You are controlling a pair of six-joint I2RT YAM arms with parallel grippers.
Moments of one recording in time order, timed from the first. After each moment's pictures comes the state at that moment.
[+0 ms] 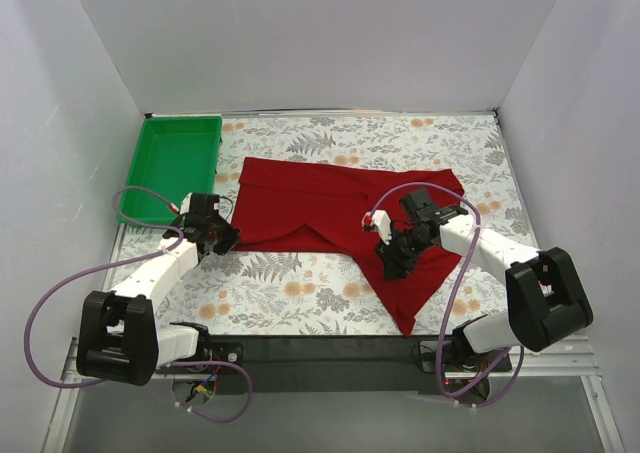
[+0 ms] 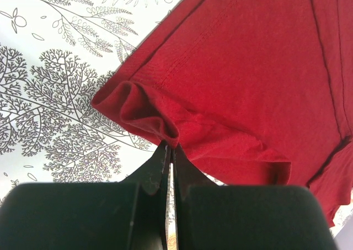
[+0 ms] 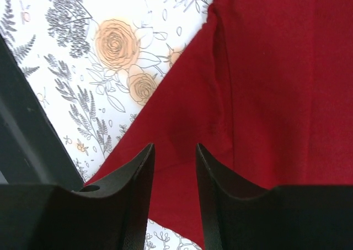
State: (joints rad) left arm -0.17 1.23 0.63 -0.35 -0.07 -0.97; right arm 0.46 1.39 0.79 -0.69 -0.57 -0.56
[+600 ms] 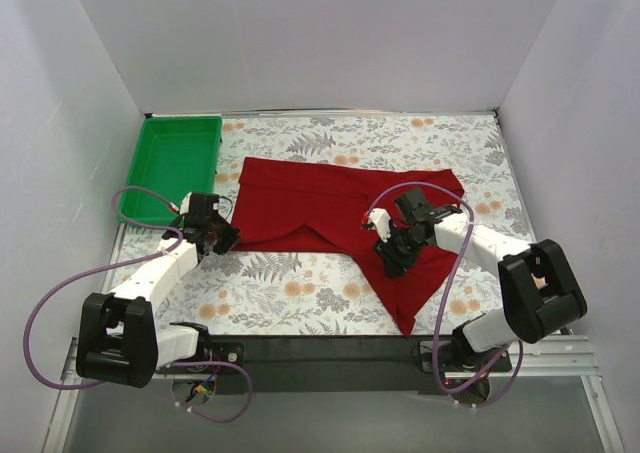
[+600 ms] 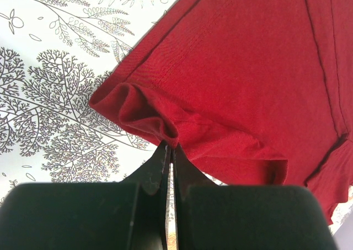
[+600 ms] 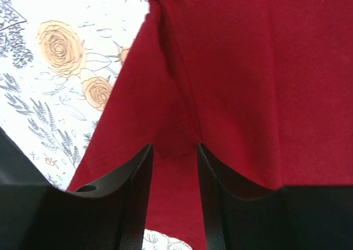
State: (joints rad) left arm -0.17 1.21 0.63 -0.34 -0.06 -0.97; right arm 0.48 1.45 0.80 -0.63 -0.42 -0.48
